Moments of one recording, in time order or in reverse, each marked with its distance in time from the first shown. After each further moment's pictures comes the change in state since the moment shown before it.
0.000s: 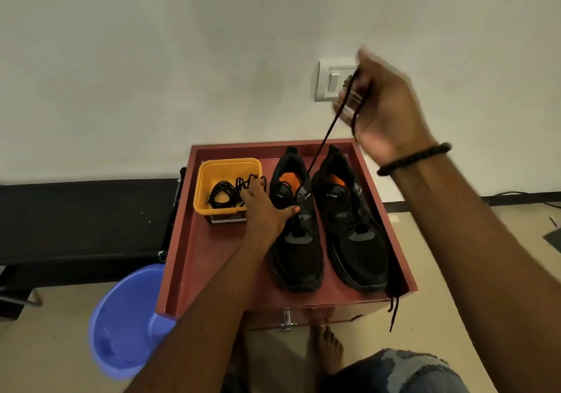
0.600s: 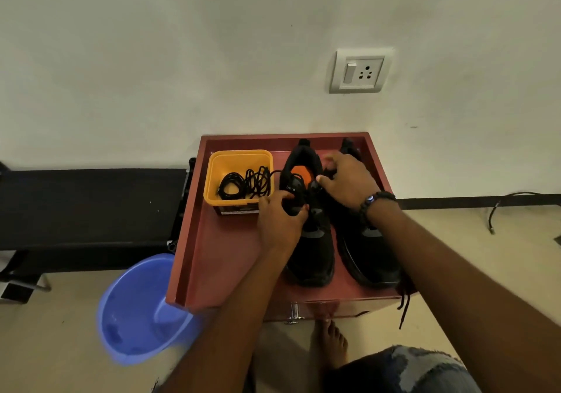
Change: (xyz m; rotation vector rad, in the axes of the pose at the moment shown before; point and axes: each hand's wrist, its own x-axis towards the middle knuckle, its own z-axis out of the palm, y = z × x) left_hand -0.024 -0.025 0.014 -0.008 0.050 0.056; right_hand 0.006 0.128 -0.044 -1.427 -0.107 0.127
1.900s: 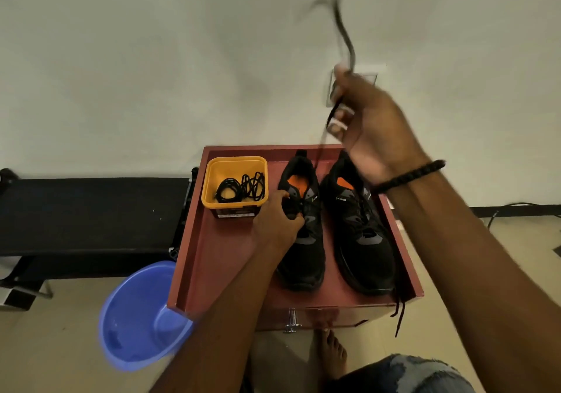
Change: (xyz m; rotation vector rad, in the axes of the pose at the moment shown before) left_hand 0.009 0.005 -0.010 0.140 -0.097 0.036; right_hand -0.052 -0.094 -0.104 1.266 0.019 -0.168
